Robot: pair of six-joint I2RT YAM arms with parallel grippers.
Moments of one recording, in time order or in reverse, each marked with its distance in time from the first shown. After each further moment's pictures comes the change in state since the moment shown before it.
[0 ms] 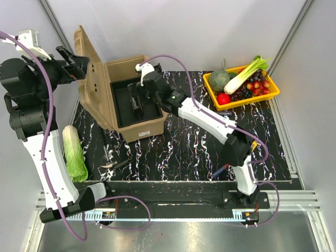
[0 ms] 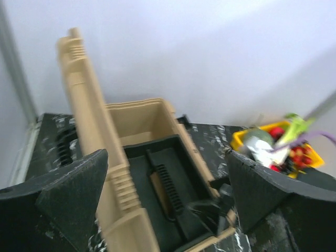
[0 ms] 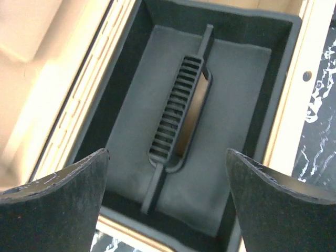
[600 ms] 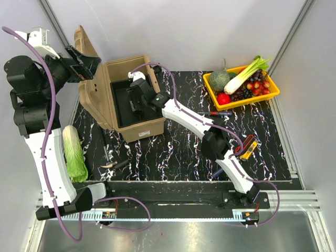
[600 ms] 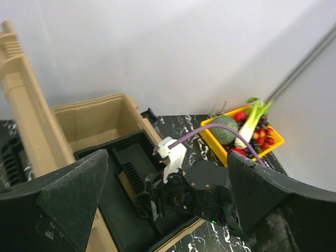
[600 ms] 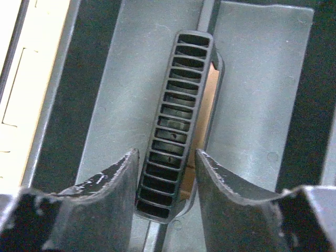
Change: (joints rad) left arm -0.096 0.011 -0.002 0.053 0.152 -0.055; right arm 0.020 0.363 0.362 -0.137 0.072 0.085
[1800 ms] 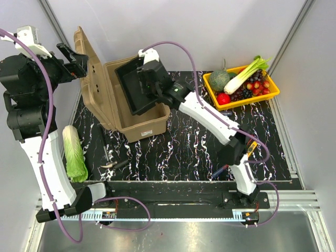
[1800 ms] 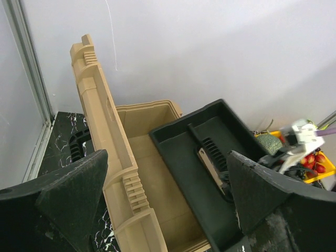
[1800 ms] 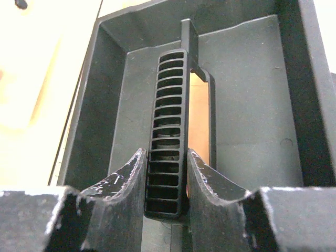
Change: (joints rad) left arm 0.000 0.012 0.117 -0.141 -0.258 0.078; right arm 0.005 -0.236 0.010 -0.043 0.163 -0.074
